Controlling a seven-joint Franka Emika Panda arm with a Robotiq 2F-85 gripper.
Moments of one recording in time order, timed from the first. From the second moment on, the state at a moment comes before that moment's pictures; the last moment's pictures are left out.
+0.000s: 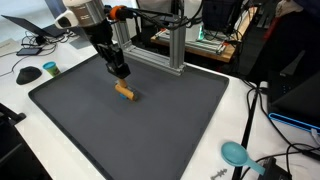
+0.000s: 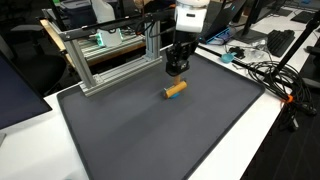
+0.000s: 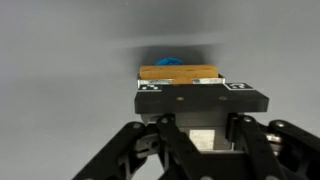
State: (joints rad) arm -0.01 0.47 -0.02 -1.70 0.03 2.10 0.04
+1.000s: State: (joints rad) arm -0.01 0.47 -0.02 -1.73 0.03 2.20 0.14
